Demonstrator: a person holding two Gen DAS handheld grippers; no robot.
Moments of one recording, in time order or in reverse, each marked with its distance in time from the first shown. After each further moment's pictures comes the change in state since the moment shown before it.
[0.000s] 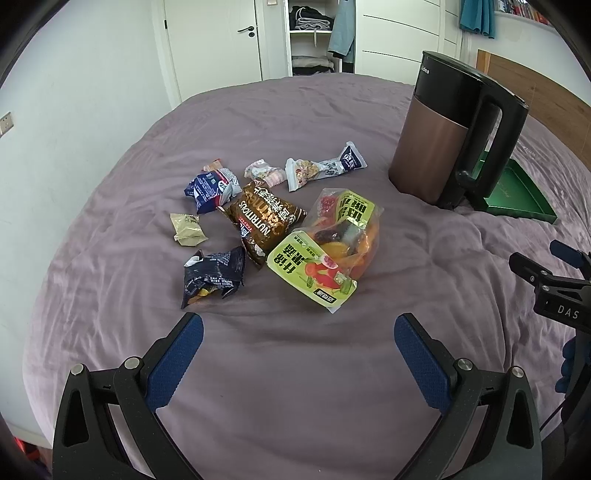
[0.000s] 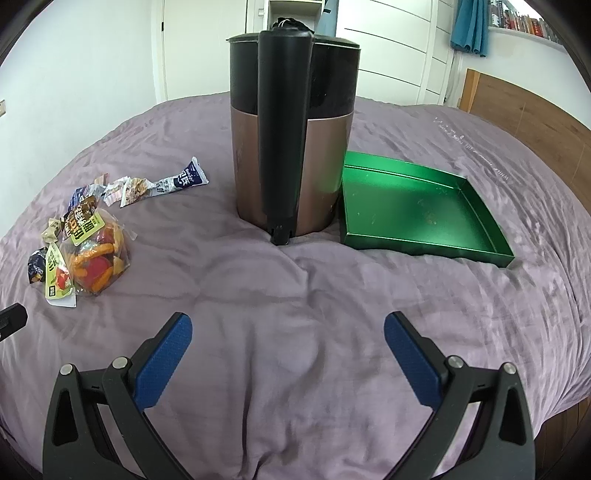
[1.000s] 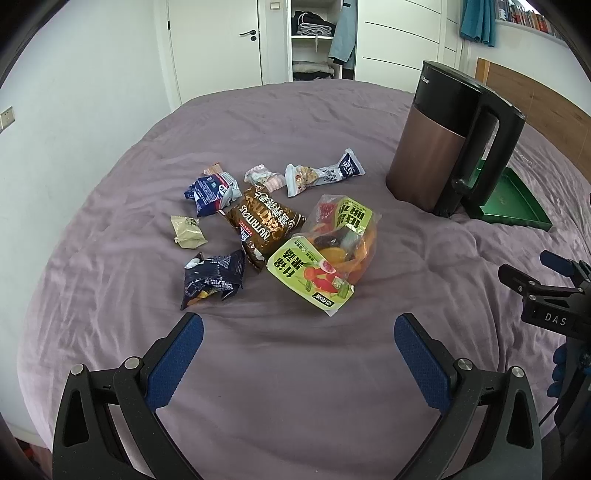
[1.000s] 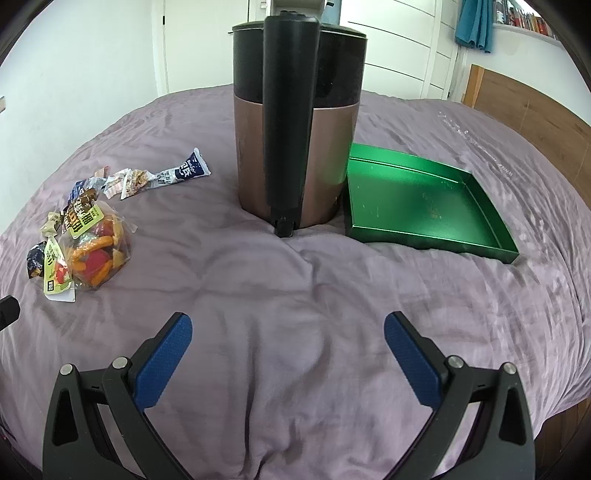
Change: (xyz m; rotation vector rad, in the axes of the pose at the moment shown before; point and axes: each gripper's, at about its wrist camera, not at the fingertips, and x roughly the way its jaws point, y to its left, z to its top) left arm -0.005 0.001 -0.001 -0.017 -0.024 -0.012; right arm 0.007 0.005 -0.001 -0.014 0.029 0.005
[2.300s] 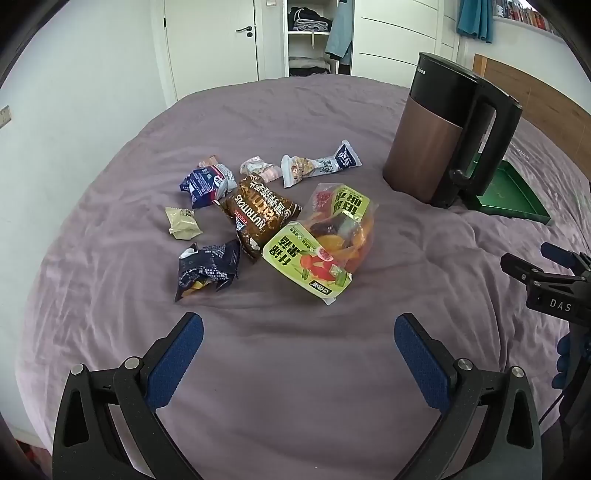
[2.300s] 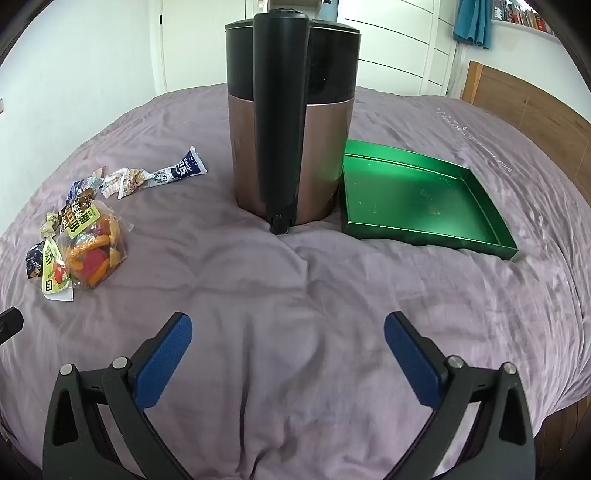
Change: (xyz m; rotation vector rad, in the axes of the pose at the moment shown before) left arm 0.005 -0.004 -0.009 0.008 0.013 -0.010; right arm -0.001 -0.010 -0.001 0.015 0.013 0.001
